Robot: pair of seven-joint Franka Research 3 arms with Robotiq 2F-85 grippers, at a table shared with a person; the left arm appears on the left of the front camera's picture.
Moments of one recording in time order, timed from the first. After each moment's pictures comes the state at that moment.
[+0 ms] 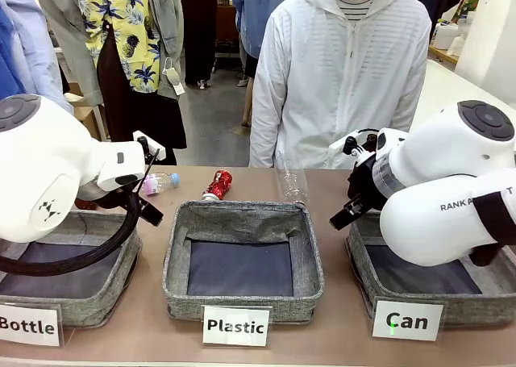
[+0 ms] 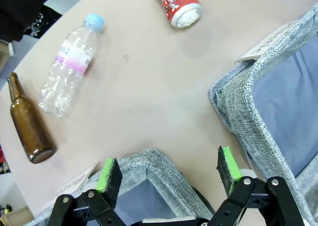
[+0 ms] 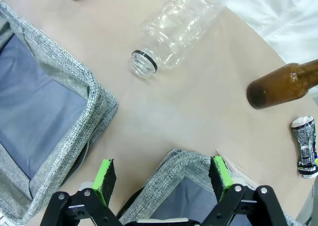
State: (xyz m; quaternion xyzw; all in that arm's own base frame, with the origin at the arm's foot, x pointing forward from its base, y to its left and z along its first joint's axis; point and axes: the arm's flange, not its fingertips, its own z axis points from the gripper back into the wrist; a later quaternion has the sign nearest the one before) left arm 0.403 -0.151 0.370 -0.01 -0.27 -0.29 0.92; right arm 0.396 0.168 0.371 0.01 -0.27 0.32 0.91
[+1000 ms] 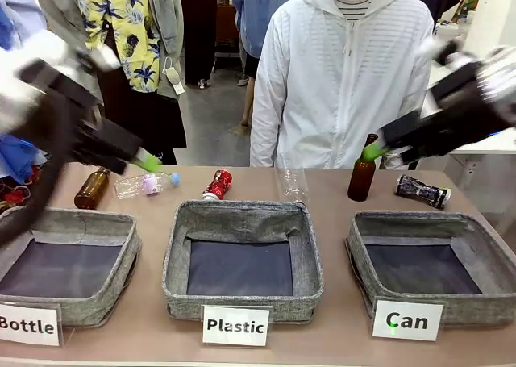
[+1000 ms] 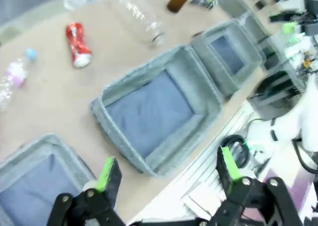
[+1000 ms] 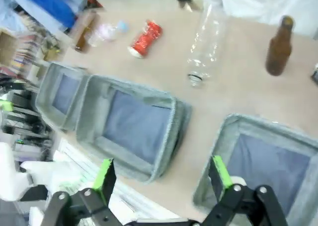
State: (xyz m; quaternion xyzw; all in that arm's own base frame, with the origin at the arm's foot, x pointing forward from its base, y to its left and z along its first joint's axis) left arm 0.316 -0.109 0.541 -0.32 -0.25 -0.23 0.88; right arm 0.333 0.081 0.547 0.29 -0.25 0.11 0.92
